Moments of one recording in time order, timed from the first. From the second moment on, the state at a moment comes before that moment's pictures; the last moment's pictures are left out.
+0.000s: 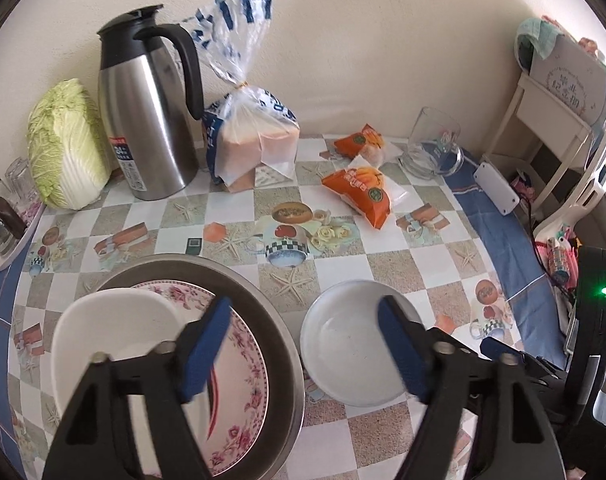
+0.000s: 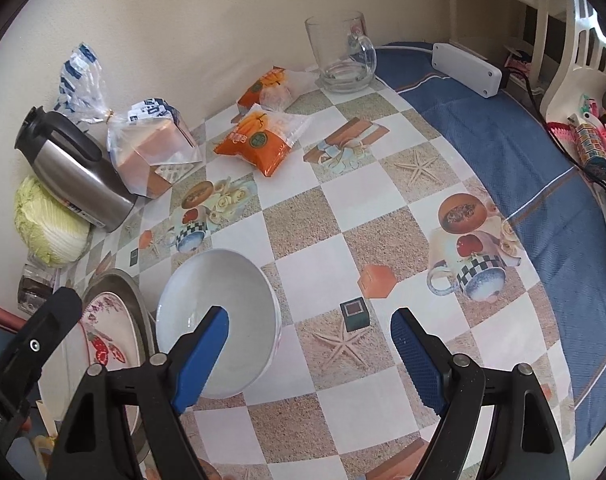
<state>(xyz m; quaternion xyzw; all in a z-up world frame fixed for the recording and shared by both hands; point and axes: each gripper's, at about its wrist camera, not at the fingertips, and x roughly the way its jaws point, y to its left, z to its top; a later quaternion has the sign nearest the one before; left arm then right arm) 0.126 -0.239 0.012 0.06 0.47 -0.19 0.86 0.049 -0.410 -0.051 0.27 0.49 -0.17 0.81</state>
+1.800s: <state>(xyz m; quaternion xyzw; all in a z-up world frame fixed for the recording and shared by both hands) 0.135 -0.280 -0.078 0.05 0.54 -0.22 0.81 0.056 -0.420 -0.096 0.31 0.50 -0.14 0.79</state>
